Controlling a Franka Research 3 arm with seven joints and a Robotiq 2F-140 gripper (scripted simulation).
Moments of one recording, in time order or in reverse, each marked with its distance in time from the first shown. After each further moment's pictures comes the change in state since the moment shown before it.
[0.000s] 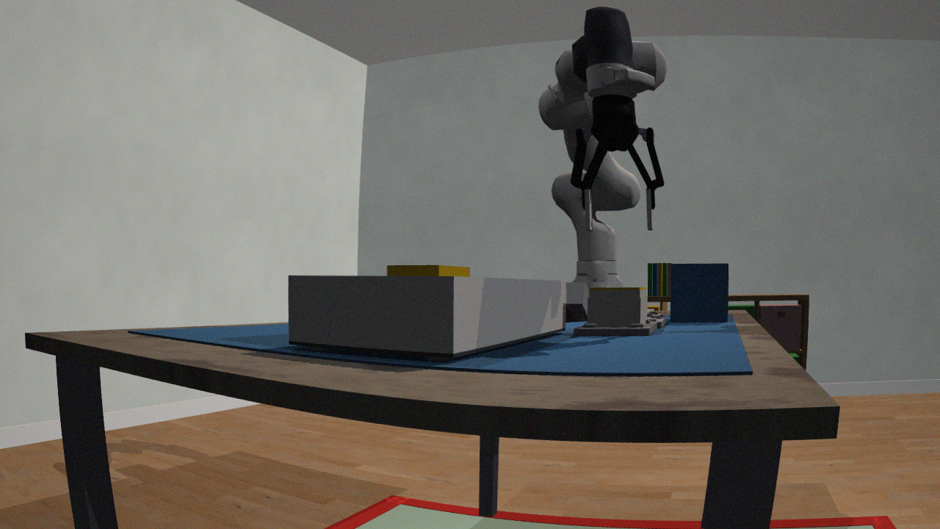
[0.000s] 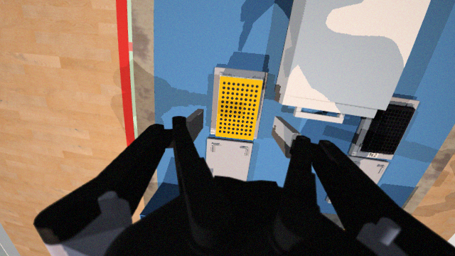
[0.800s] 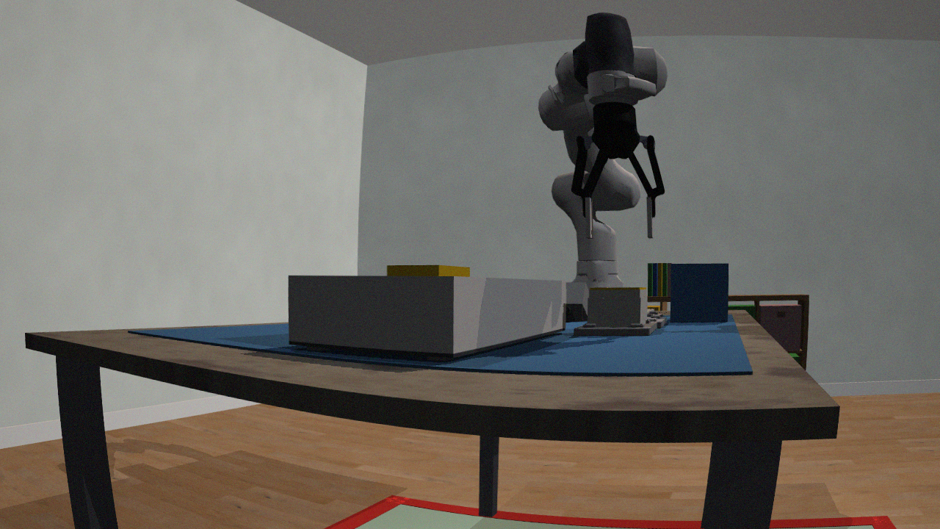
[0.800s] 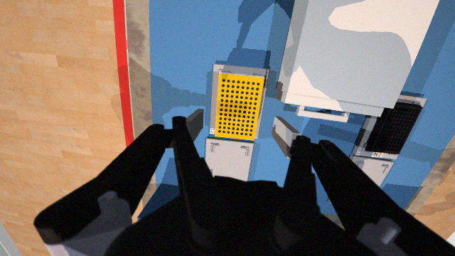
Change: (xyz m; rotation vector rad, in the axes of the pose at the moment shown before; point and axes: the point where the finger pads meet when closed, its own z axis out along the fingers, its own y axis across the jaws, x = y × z) arm -0.004 0.000 0.013 -0.003 -0.012 0.004
